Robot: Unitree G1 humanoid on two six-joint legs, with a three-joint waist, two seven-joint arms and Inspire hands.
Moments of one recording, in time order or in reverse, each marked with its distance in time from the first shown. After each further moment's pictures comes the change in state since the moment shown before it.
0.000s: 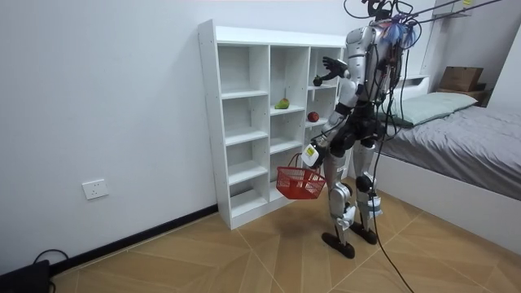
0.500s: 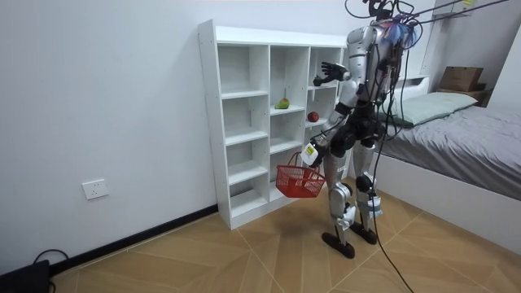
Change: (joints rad) left arm 0.000 -0.002 -0.003 -0.036 0.000 0.018 -0.013; right arm -0.057 0.000 0.000 0.089 0.100 0.029 0.041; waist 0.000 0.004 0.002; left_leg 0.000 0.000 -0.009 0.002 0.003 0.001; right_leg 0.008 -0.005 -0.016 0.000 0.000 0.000
